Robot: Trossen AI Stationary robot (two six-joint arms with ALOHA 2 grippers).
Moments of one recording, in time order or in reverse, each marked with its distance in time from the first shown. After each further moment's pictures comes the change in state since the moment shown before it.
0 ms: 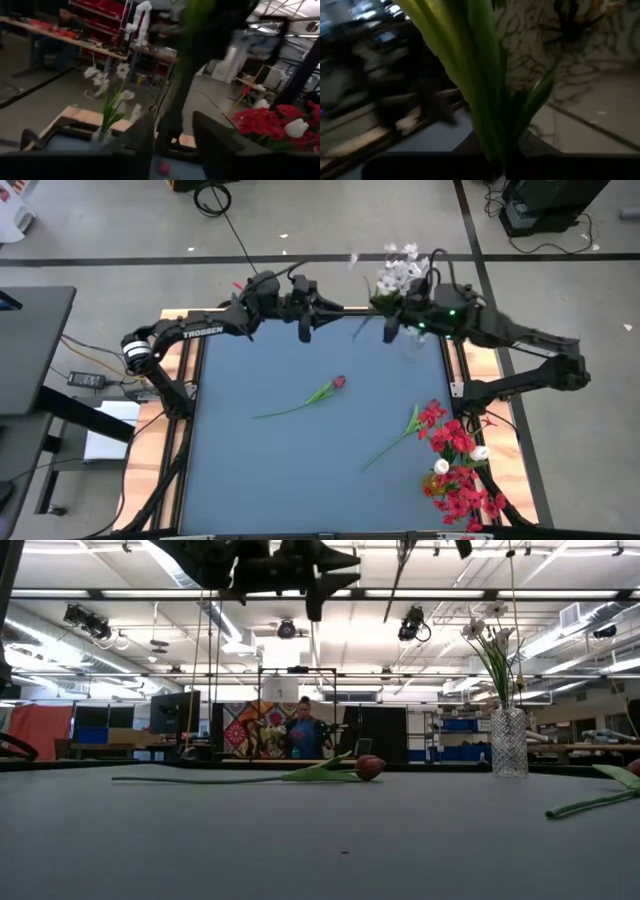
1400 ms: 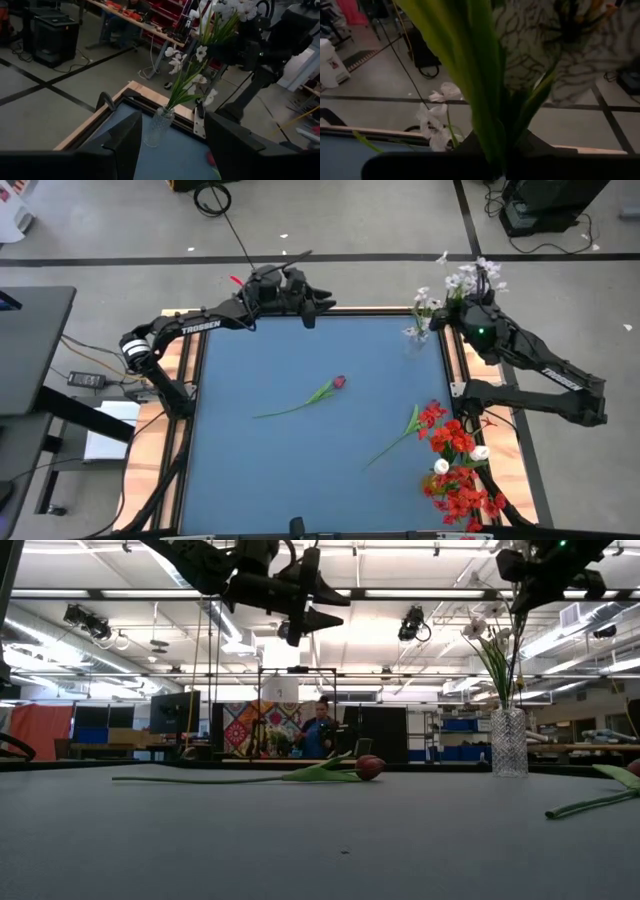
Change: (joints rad) left arm 0.074 0.000 0.000 -0.199 -0.214 0.007; right arm -0.238 -0.462 -0.406 -0.309 0.510 0.218
